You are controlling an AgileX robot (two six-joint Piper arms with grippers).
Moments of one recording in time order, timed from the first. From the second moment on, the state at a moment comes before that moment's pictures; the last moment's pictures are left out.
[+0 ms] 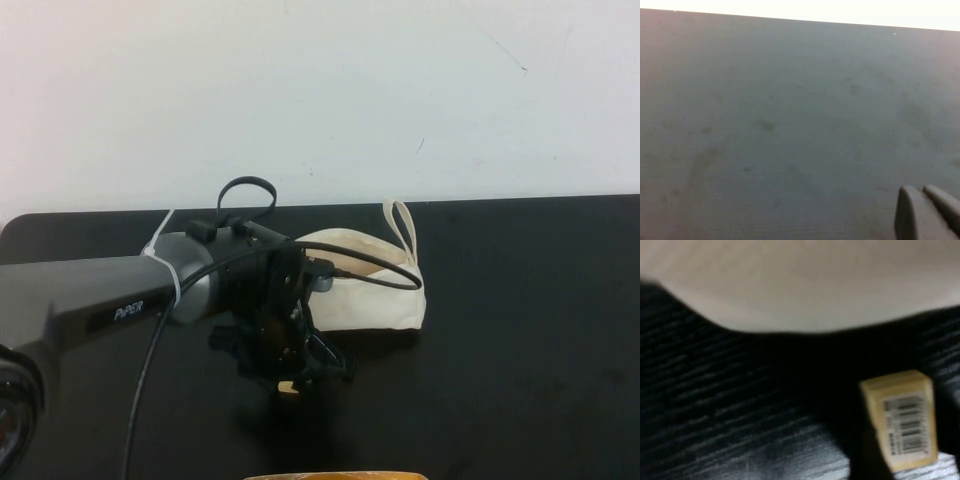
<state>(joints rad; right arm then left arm) -0.07 -0.01 0.03 -0.06 0.41 -0.06 -0.56 2.01 -1.35 0.00 0.77 -0.29</state>
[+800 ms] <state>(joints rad) -0.07 -0.01 0.03 -0.06 0.41 -0.06 -0.56 1.80 -1.41 -0.23 0.88 -0.01</state>
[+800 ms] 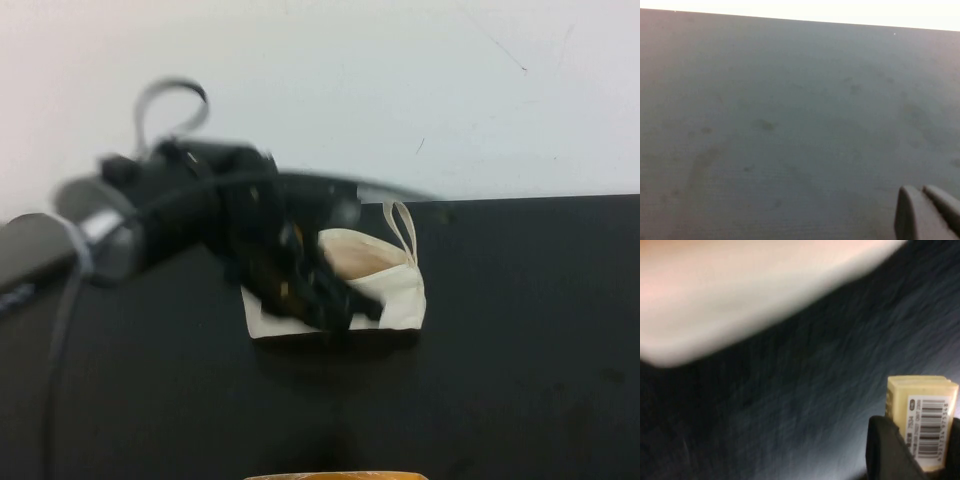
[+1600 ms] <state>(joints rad) -0.07 -0.01 0.03 -0.06 0.41 -0.06 -0.56 1.83 -1.51 0.02 0.65 -0.06</state>
